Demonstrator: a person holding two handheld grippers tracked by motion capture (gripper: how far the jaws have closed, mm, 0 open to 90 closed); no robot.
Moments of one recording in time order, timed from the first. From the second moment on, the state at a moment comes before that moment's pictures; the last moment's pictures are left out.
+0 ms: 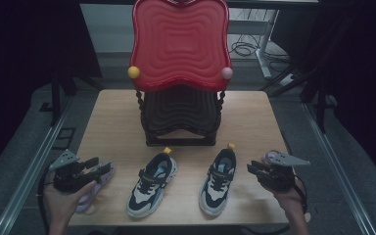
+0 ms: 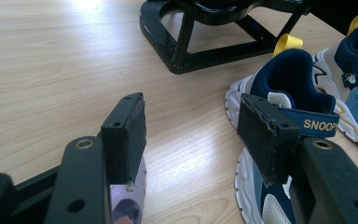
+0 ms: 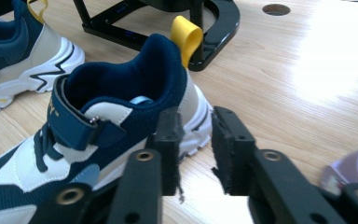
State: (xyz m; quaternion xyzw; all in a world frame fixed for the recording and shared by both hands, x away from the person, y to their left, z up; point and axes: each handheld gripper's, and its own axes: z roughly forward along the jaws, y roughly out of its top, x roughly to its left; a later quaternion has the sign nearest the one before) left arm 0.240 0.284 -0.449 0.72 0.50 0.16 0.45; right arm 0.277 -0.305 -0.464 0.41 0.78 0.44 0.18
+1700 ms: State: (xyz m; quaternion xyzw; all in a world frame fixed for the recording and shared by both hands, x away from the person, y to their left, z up) left arm 0.240 0.269 -0.466 0.74 0.49 0.14 0.45; right arm 0.250 -0.447 -0.507 0.53 0.75 0.34 0.22
